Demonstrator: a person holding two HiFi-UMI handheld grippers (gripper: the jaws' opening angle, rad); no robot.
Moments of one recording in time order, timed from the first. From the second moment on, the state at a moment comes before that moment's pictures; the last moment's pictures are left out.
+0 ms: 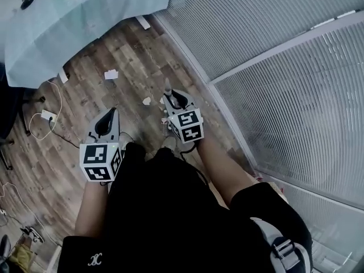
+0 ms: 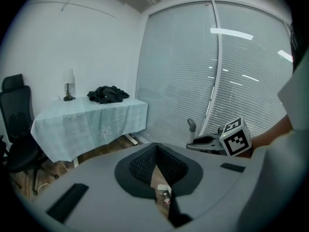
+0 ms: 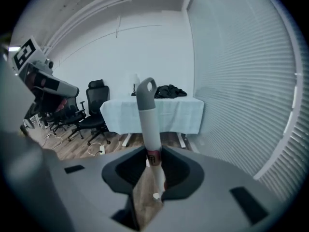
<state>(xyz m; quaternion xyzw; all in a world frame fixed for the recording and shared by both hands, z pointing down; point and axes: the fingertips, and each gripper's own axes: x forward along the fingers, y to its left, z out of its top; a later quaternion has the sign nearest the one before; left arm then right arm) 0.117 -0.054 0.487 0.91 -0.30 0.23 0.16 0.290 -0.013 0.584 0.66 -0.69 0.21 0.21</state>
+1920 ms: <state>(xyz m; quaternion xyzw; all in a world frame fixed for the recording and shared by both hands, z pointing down) -0.113 -0.197 0.506 0.75 -0.58 0.20 0.25 0.084 -0.448 0.524 0.52 -0.83 0.13 0.16</state>
